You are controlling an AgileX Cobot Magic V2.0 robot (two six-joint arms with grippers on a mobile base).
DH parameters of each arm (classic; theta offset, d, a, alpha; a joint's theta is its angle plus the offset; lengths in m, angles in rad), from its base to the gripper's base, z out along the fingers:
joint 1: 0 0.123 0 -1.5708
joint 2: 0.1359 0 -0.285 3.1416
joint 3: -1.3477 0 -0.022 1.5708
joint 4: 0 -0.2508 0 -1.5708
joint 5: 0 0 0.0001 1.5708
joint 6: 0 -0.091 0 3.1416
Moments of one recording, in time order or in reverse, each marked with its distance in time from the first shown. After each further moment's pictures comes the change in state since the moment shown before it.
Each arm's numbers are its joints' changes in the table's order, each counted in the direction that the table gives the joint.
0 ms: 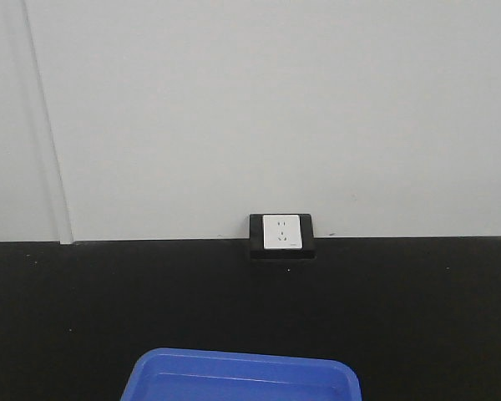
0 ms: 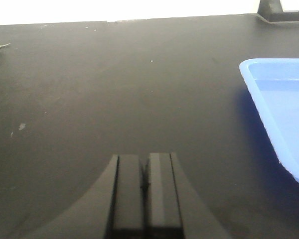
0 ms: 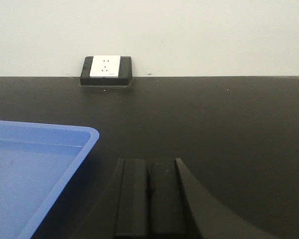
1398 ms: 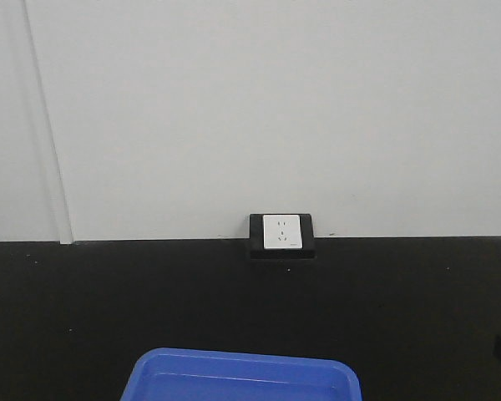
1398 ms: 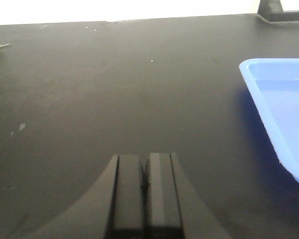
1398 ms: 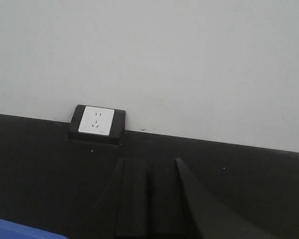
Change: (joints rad) left arm 0.000 0.000 0.000 0.000 0.000 0.000; right arm 0.000 0.869 0.617 -0.011 0.256 0.129
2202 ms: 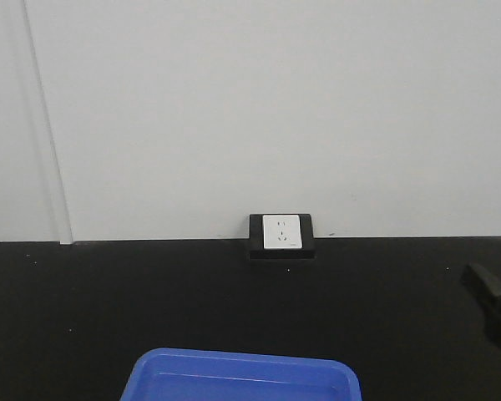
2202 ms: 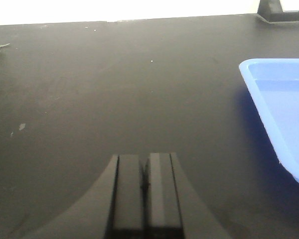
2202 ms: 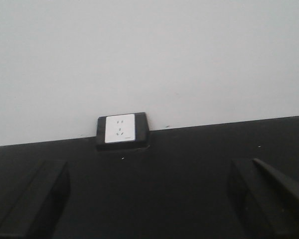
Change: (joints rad) left arm 0.000 0.000 0.000 0.000 0.000 0.000; right arm 0.049 0.047 -0.010 -0.019 0.042 -0.239
